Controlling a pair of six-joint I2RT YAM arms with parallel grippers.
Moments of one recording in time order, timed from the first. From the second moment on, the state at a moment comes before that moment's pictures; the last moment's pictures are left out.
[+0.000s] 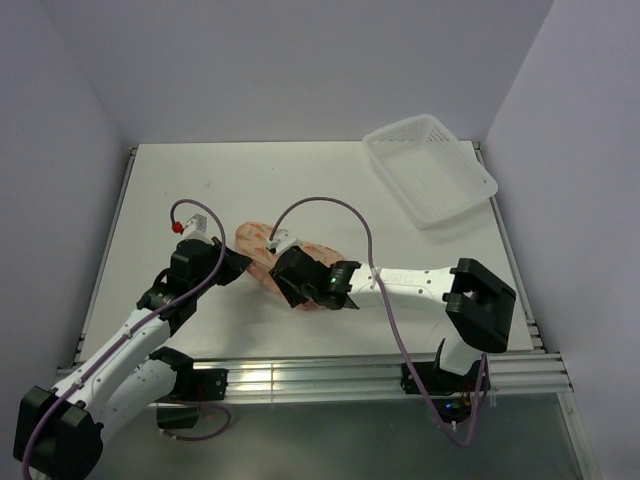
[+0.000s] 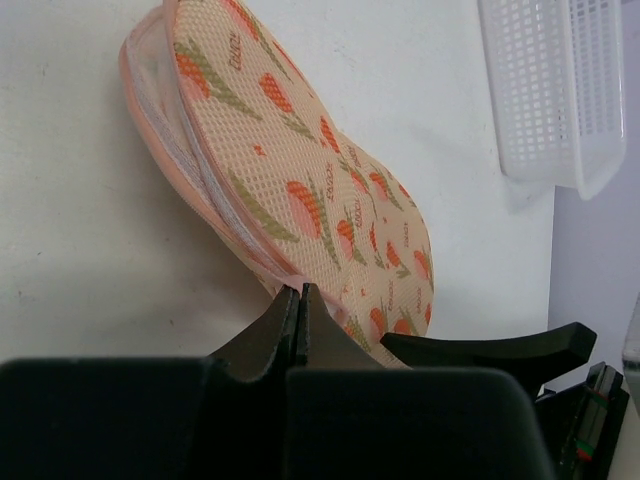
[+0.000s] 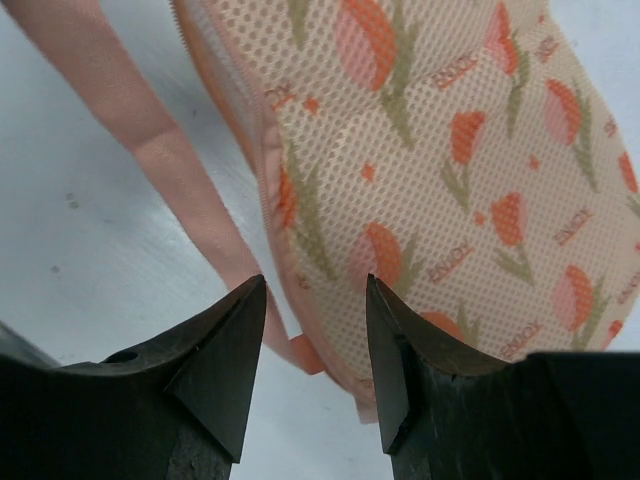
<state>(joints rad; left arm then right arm) -0.42 0.83 0.46 -0.11 0.02 -0.89 1.13 1.62 1.05 -0.28 0.30 0.34</state>
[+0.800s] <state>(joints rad) -0.42 0.84 0.46 -0.11 0.02 -0.89 1.16 1.69 1.09 -0.31 0.47 0.28</state>
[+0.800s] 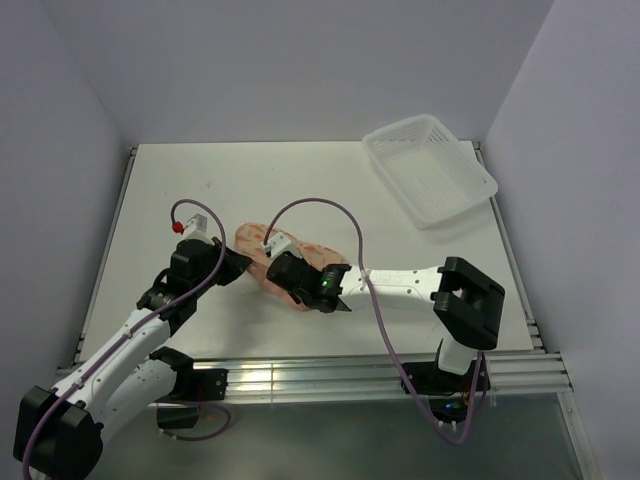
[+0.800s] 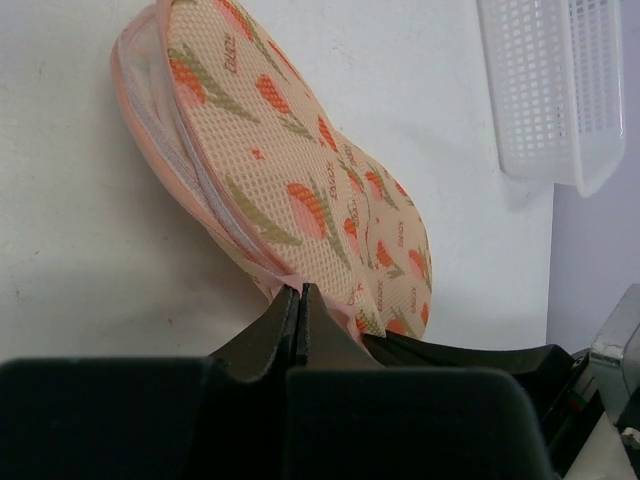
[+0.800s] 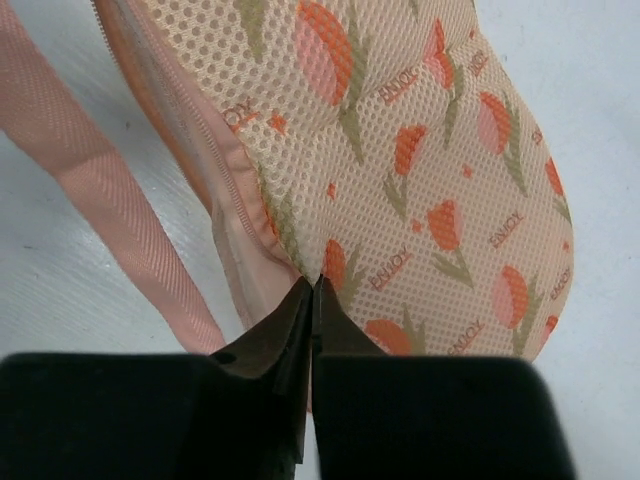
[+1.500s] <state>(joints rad) -0.42 0.74 0.83 -0.26 0.03 -0.83 0.86 1.35 1.11 -0.29 -0.06 0.39</state>
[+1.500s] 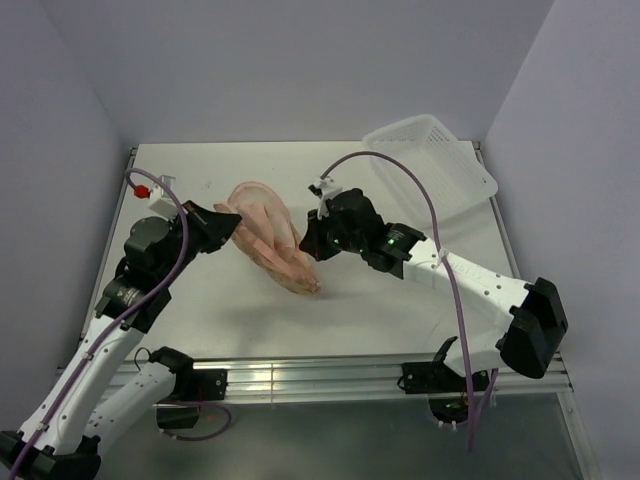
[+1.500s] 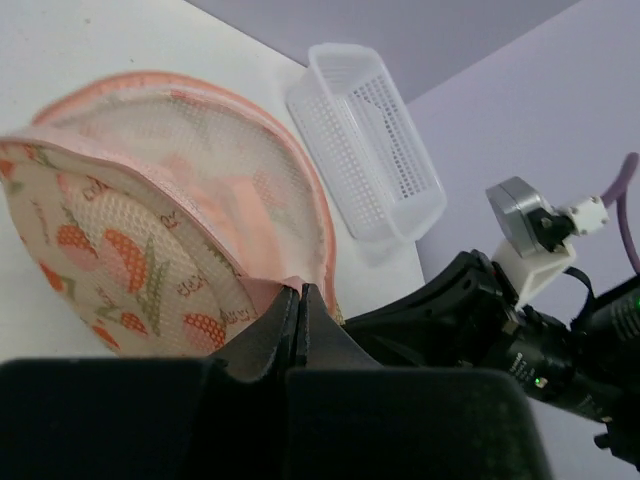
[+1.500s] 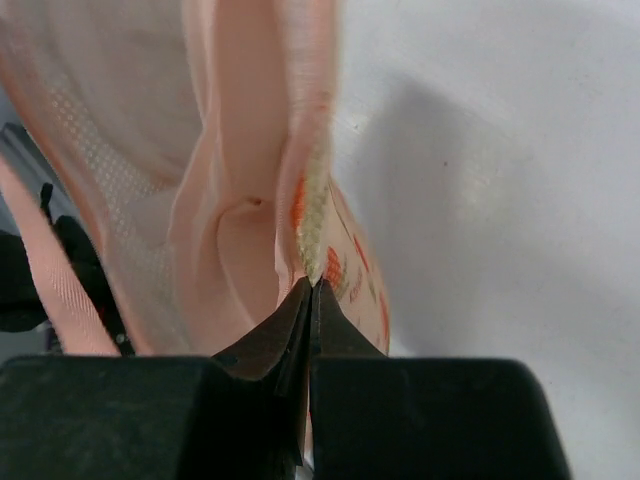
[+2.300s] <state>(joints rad) -0.38 0.79 0.65 -0.24 0.09 -0.82 0.78 1.27 1.07 -0.37 -0.07 0.46</state>
